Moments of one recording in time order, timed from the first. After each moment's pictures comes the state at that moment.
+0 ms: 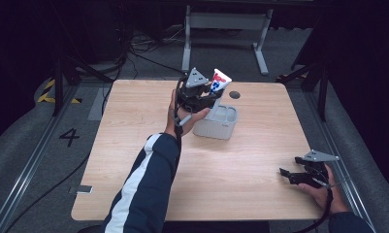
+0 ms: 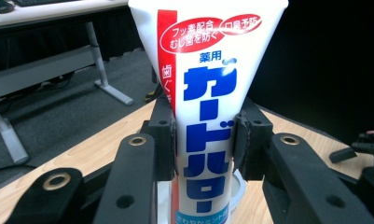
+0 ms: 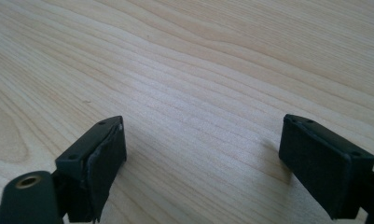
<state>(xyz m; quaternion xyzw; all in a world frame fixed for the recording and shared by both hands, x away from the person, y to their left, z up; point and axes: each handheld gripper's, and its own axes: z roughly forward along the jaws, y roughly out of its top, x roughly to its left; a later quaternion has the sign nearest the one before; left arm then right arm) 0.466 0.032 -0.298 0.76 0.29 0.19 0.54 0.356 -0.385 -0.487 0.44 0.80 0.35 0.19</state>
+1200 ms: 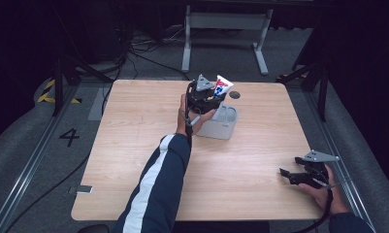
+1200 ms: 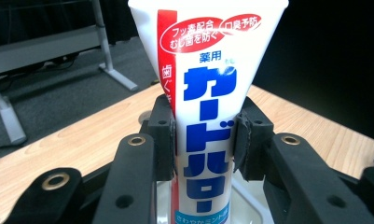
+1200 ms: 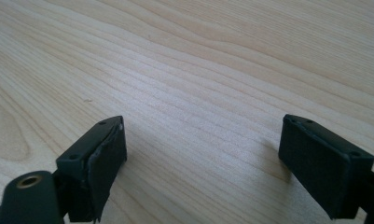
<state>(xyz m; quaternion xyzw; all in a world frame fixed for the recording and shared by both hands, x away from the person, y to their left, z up) 0.502 0.012 -0.351 0.77 0.32 0.19 0.52 0.355 -0.385 -0.487 0.44 0.80 0.36 0.19</state>
